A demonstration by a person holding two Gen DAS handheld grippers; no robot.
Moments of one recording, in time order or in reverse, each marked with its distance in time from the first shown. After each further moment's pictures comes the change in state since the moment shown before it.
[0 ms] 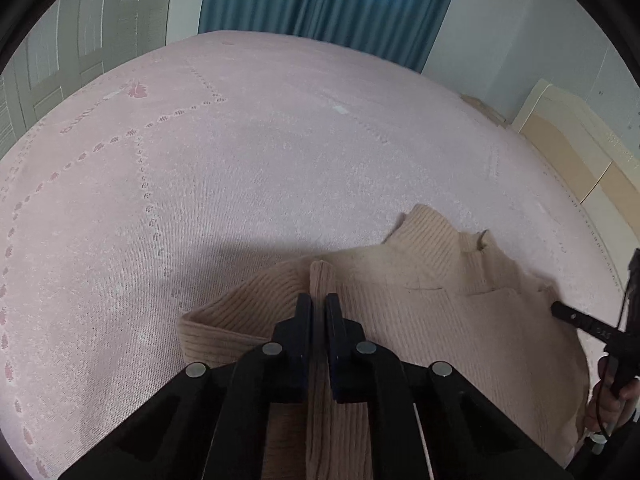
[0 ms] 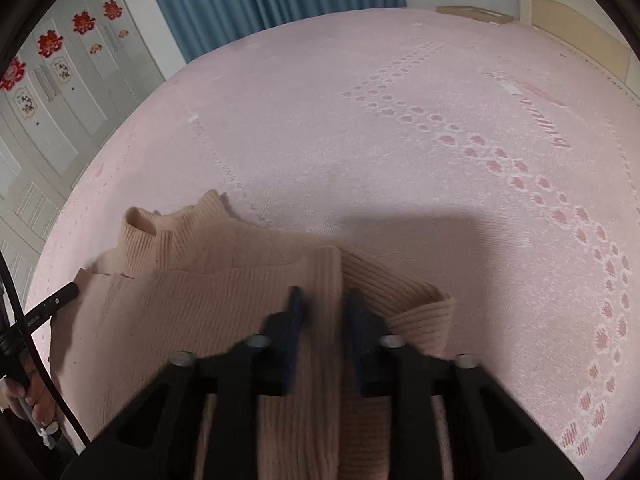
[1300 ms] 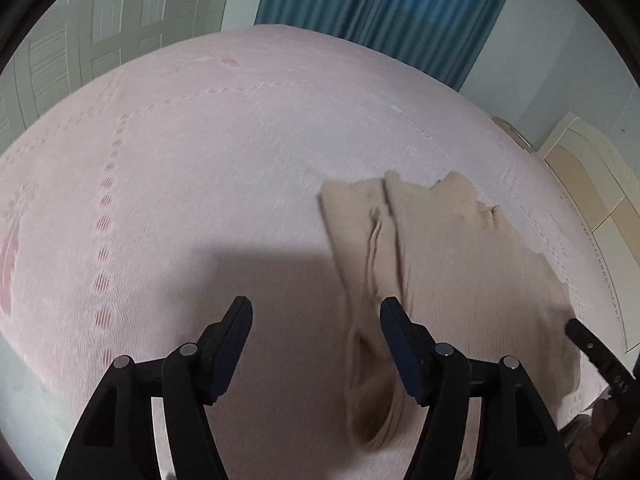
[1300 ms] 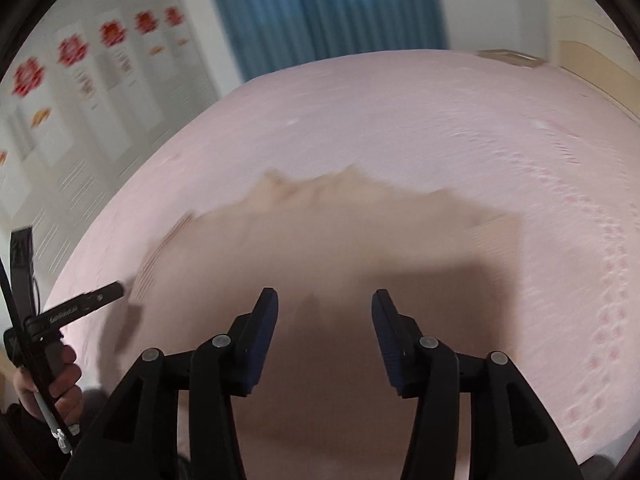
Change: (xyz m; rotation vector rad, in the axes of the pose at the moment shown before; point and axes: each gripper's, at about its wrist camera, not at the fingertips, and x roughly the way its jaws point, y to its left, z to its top) left arm -0.088 0.058 -0.087 -0.155 0.015 0.075; right arm -0.079 0.111 -0.105 -0.149 -0.131 0.104
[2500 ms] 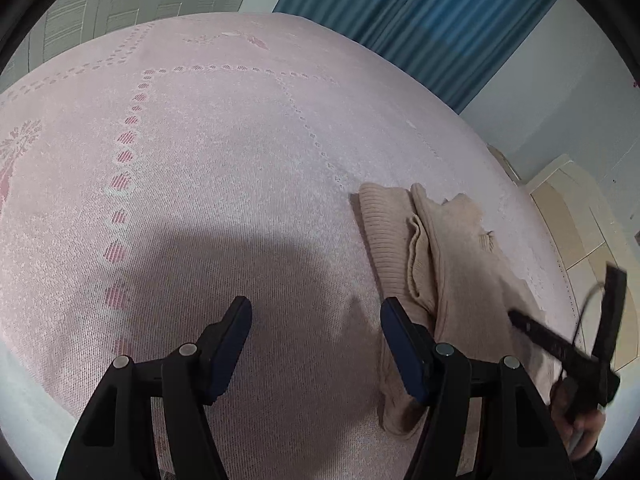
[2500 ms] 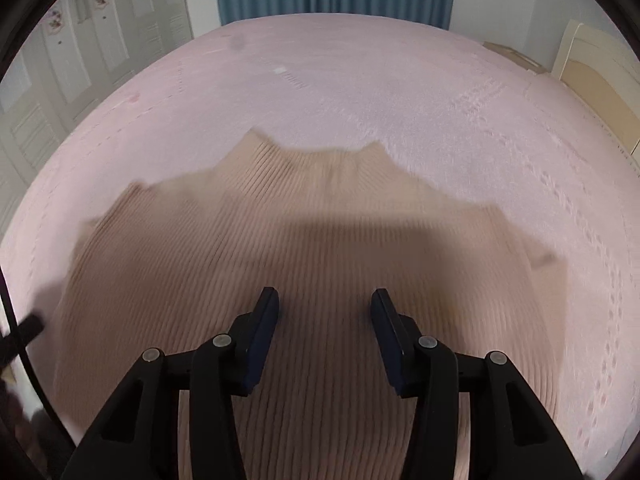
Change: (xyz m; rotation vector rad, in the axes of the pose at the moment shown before) left arm 0.005 0.052 0.000 -0.141 0.004 -0.118; right arm 0.061 0.025 0.026 -0.069 0.164 -0.185
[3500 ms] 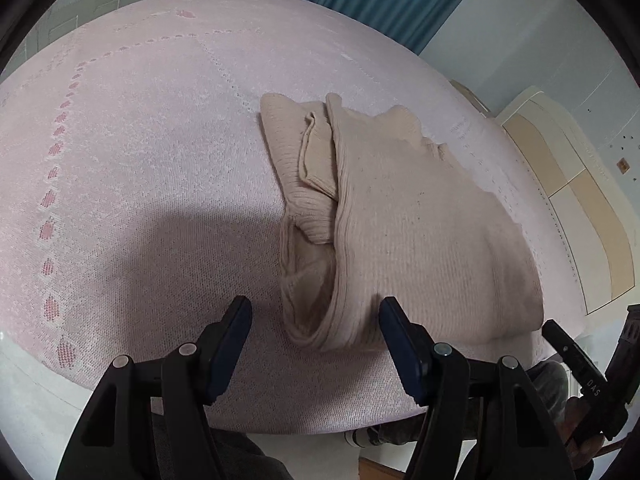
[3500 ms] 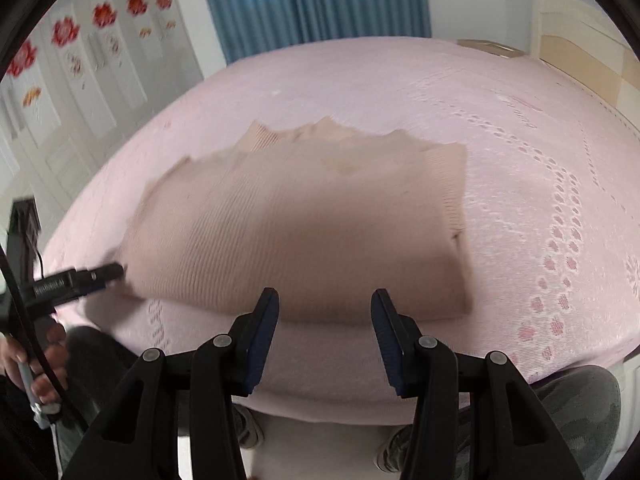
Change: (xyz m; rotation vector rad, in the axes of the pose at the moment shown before) left arm -0.001 -0.059 -0.050 0.175 0.160 -0.050; right arm -0.100 -0.078 -0.115 0.140 -0.150 0.101
